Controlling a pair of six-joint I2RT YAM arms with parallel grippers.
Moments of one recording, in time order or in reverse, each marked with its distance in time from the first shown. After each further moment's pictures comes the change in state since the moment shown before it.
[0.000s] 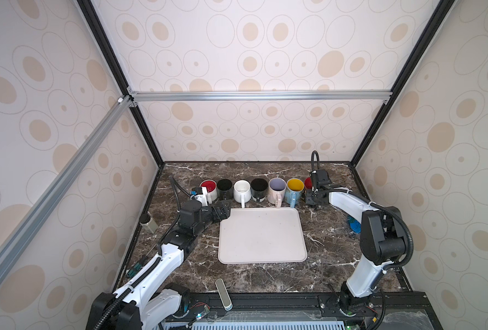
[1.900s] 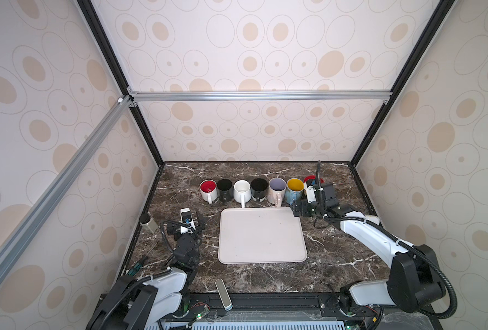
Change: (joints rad) left arm -0.011 0.172 -0.550 1.147 -0.867 0.853; right arm 0.122 -0.419 -0.360 0.183 -0.269 -0.063
